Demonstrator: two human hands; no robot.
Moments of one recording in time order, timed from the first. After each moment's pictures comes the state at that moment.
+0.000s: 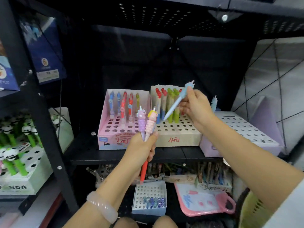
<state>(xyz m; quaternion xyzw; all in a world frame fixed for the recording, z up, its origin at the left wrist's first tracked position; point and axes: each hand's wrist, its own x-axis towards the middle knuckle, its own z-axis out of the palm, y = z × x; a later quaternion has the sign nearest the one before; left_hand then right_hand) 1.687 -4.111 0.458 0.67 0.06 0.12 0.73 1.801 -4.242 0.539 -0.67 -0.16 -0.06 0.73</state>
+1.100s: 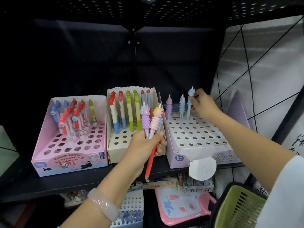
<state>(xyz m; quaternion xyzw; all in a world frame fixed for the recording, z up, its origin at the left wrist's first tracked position) 1.768 -4.210 0.478 0.69 0.01 0.08 0.72 1.933 -4.391 0.519 -0.90 -0.12 -0.16 0.38</state>
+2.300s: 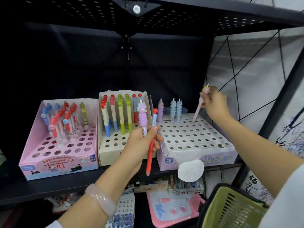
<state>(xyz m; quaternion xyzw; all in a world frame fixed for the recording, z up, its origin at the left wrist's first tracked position) 1.773 -4.226 0.491 0.65 -0.02 0.08 0.75 1.920 -4.436 0.538 -0.86 -0.10 -0.31 0.40</state>
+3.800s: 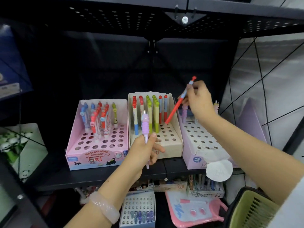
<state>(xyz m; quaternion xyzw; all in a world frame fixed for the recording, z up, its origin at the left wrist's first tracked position) 1.743 -4.161 0.477 0.69 0.05 0.06 0.72 1.857 -4.303 0.563 -0.77 -0.15 -0.23 0.58</state>
